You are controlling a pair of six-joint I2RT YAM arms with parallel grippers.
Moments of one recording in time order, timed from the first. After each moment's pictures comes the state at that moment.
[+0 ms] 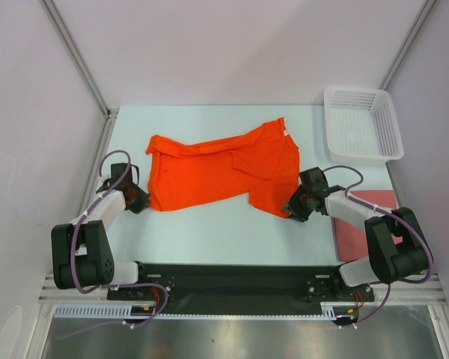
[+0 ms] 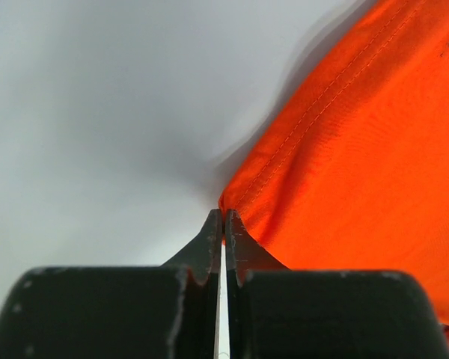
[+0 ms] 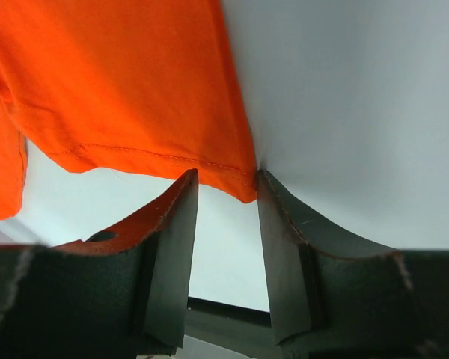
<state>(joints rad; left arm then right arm) 0.12 1.35 0.69 -0.41 -0.04 -0.76 0.33 1.43 0.67 -0.34 -0.08 1.01</state>
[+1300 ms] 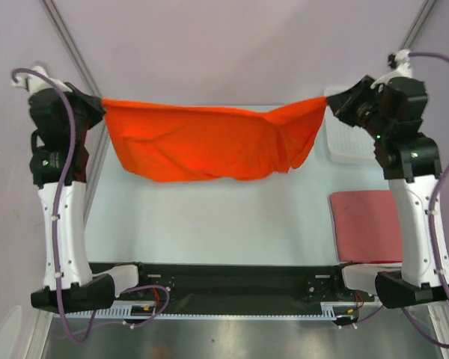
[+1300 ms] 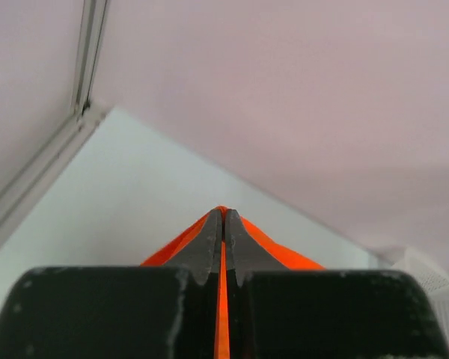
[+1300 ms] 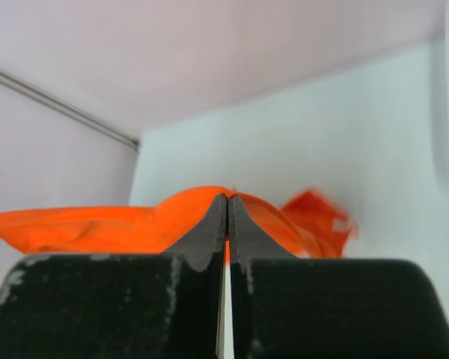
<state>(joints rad) 0.12 1.19 1.62 -0.60 -0.07 -0.52 0.15 1.24 1.73 -0.71 -0.08 0.59</state>
